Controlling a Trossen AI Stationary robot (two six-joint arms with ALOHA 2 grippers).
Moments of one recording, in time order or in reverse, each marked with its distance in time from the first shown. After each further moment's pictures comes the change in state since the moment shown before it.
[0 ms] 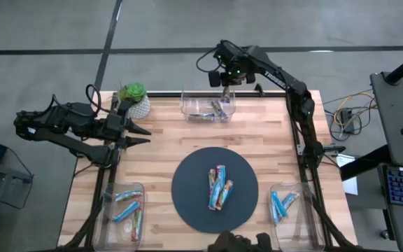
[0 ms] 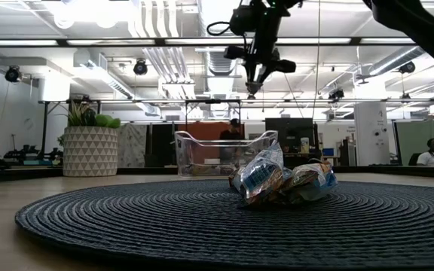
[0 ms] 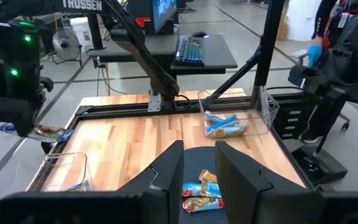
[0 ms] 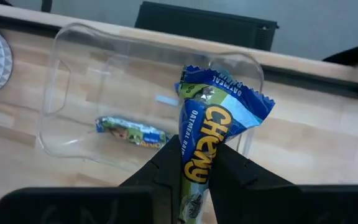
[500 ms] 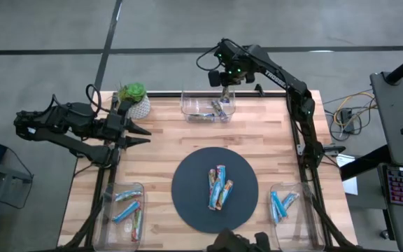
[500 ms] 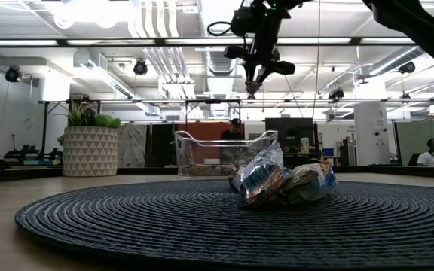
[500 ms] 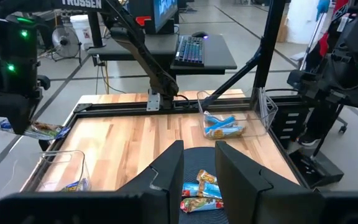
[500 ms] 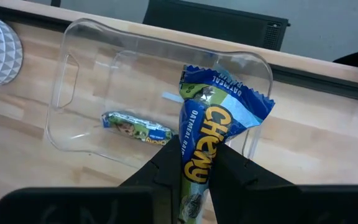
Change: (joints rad) left arm 0.000 0.000 0.000 0.000 0.000 -0.022; right arm -0.014 0.000 -0.001 0.014 -0.049 -0.033
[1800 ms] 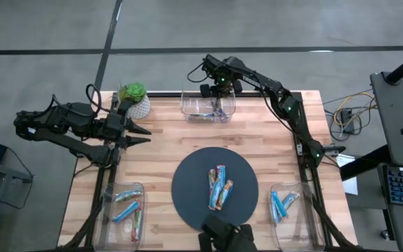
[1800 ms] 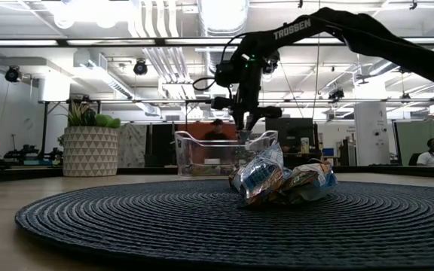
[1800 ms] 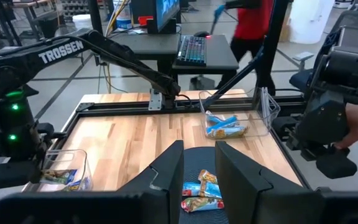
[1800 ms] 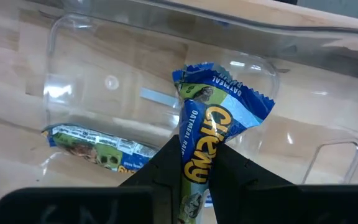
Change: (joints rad) left arm 0.000 0.000 0.000 -0.002 -0.011 -0.001; right arm -0.026 0.270 -0.005 0.079 -0.078 -0.008
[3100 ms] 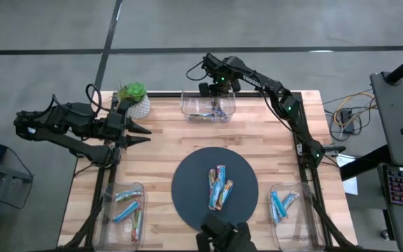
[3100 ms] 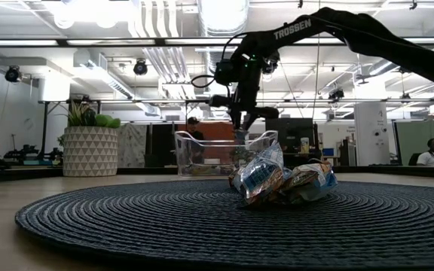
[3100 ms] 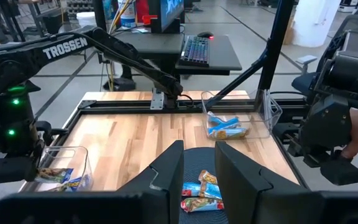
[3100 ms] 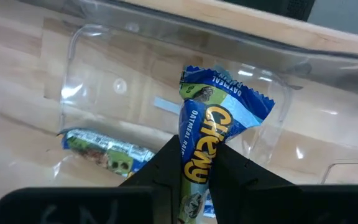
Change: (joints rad) left arm 0.000 0.000 0.000 0.000 -0.012 -0.025; right arm -0.004 -0.003 0.000 0.047 -0.015 -0.036
